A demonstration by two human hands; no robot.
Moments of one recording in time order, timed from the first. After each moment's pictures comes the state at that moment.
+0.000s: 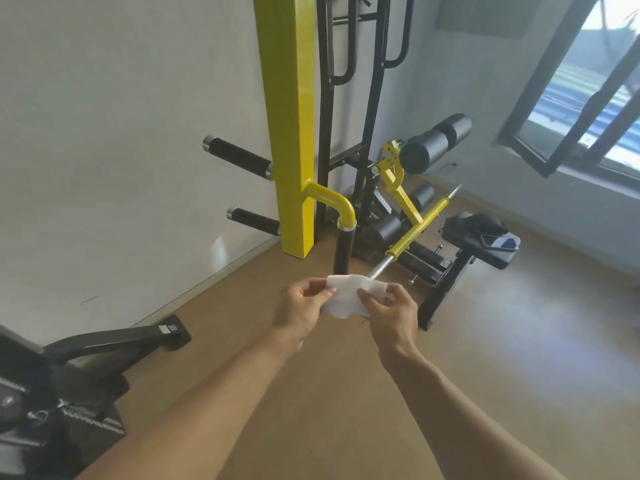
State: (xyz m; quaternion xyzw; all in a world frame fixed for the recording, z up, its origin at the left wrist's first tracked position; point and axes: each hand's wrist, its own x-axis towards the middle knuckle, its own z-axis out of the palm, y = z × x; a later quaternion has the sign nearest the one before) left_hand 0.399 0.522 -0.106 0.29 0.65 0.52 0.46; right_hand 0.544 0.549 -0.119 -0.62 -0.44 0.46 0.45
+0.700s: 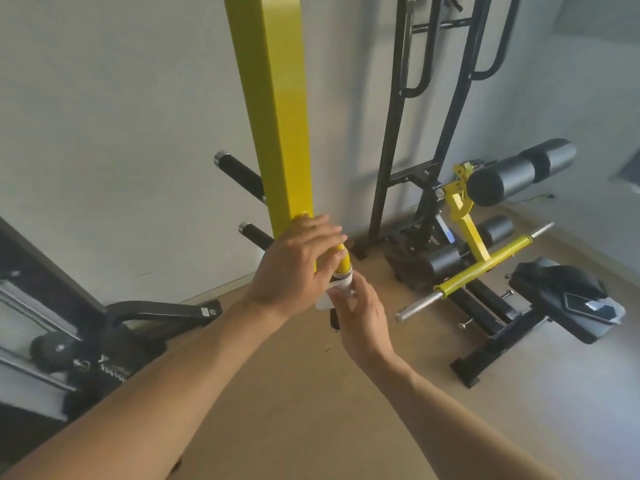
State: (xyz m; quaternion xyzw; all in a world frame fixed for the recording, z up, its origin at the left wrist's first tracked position) left_hand 0.391 0.603 -0.021 0.67 0.64 0.36 -0.14; right_hand 0.524 0.651 -0.110 -0.39 -0.73 0.43 0.36
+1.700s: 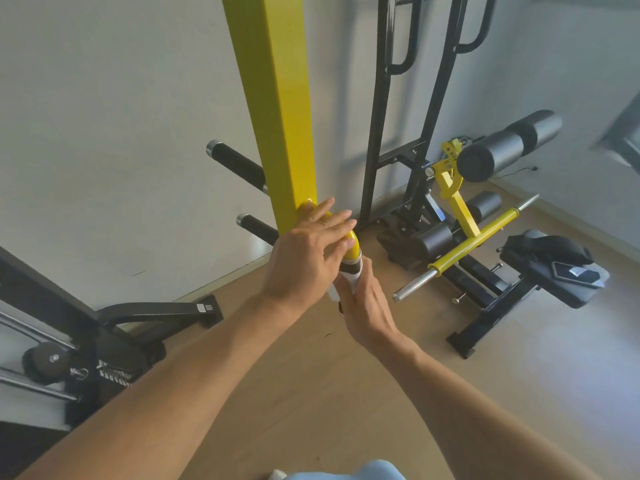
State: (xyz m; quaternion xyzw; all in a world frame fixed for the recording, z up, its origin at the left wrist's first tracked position) left_hand 0.392 0.604 -0.020 0.65 0.66 0.36 -0.06; right_hand 0.513 0.658 -0.128 -0.37 -0.77 0.39 0.34
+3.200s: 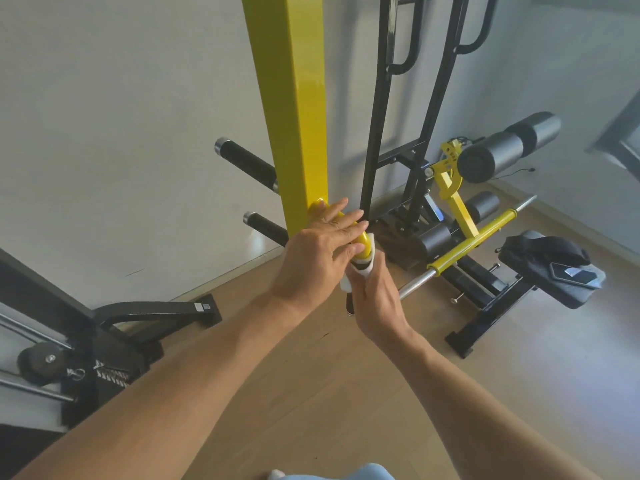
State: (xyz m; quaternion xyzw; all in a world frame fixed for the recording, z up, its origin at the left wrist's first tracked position) left_hand 0.388 0.610 -0.025 0.67 0.62 0.40 -0.02; right_hand 0.515 0.666 -0.118 -0.35 -0.78 0.37 0.37
